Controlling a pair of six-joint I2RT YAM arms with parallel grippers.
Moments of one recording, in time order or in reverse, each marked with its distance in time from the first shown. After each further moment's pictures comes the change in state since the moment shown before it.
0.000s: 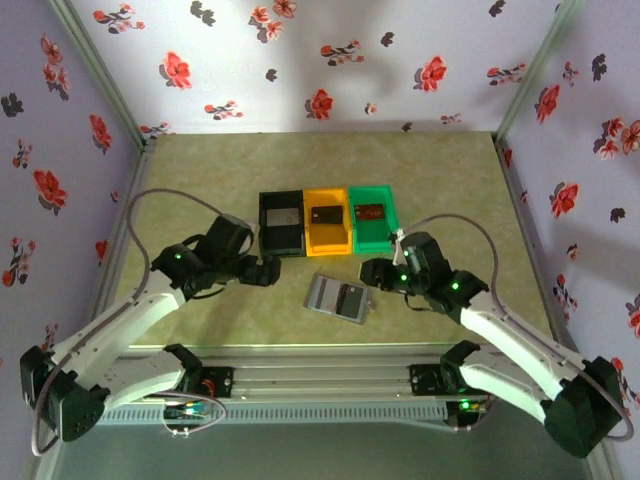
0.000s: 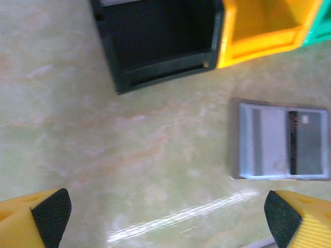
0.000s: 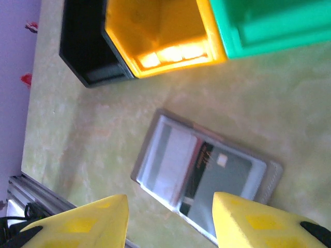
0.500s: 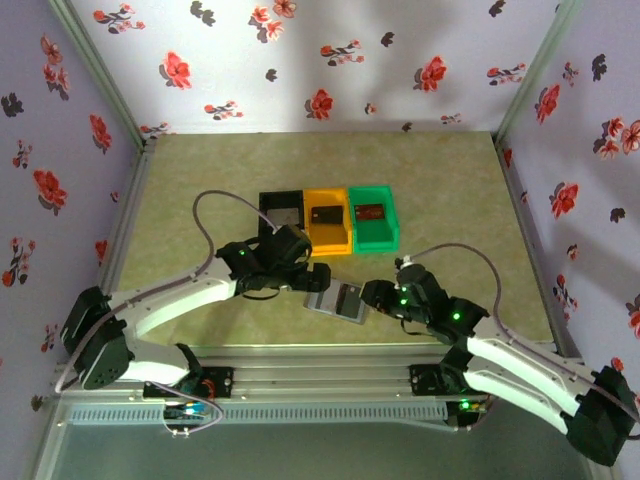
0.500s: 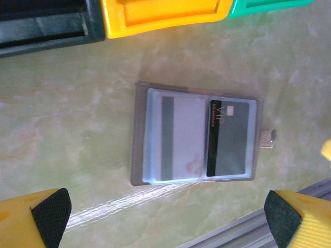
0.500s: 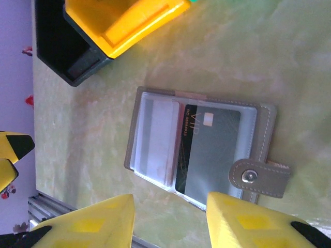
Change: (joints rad) left arm -0.239 0.285 0.069 0.190 0.031 -0.317; right arm 0.183 -0.141 -0.181 0.083 0.175 0.313
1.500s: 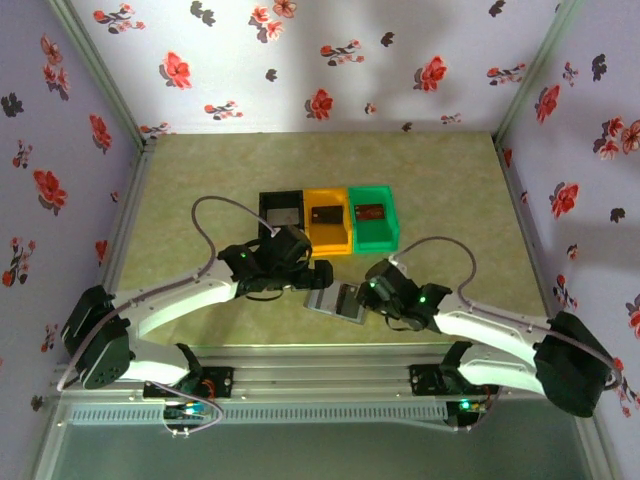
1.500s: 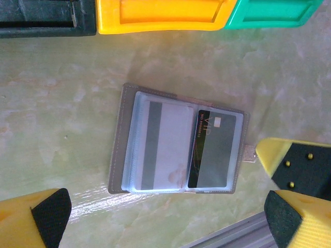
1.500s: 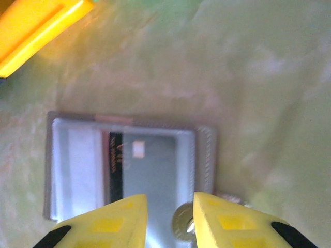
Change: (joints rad) left arm 0.000 0.001 -0.039 0.072 0.016 -0.091; right arm 0.026 0.367 0.099 -0.004 0.171 0.038
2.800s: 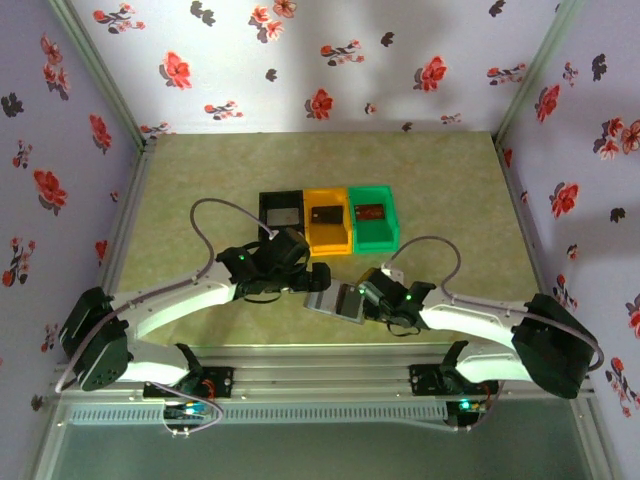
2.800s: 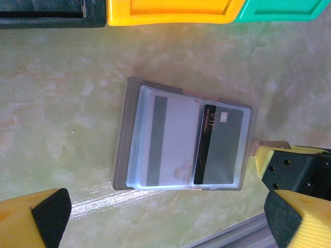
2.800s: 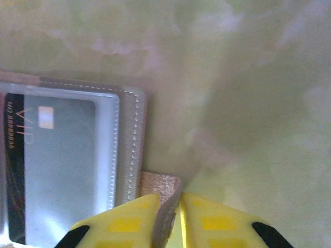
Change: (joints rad) left arm 0.000 -0.014 -0.027 0.000 -0.003 0.000; right arm 0.089 0.126 0.031 -0.126 0.087 -0.059
